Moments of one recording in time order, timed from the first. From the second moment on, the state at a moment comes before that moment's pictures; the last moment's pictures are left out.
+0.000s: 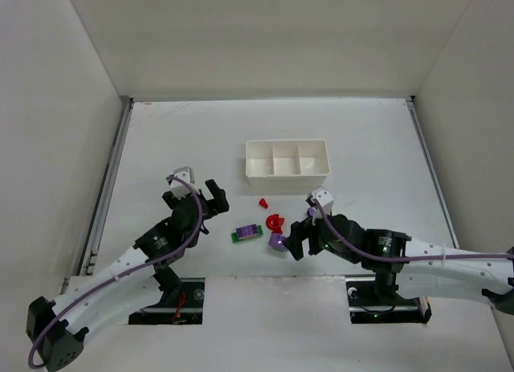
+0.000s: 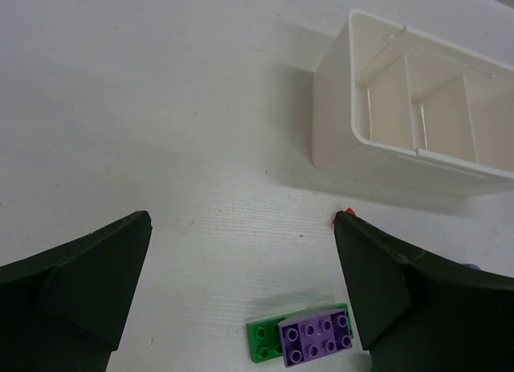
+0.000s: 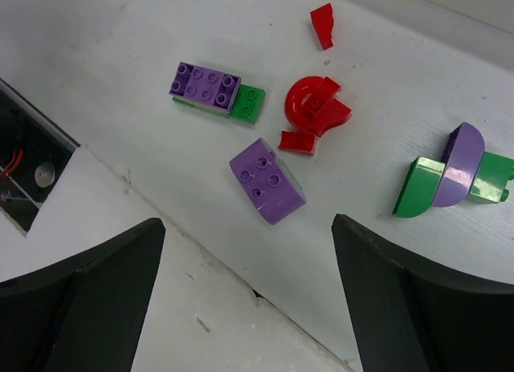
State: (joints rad) left arm -0.80 0.65 0.47 -0.28 -0.68 -0.68; right arm 1.25 0.83 0.62 -0.36 0.38 0.58
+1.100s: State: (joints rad) left arm -0.71 0.61 0.41 -0.21 -0.52 -0.75; right arm 1.29 1.13 0.66 -0.37 0.37 0.44
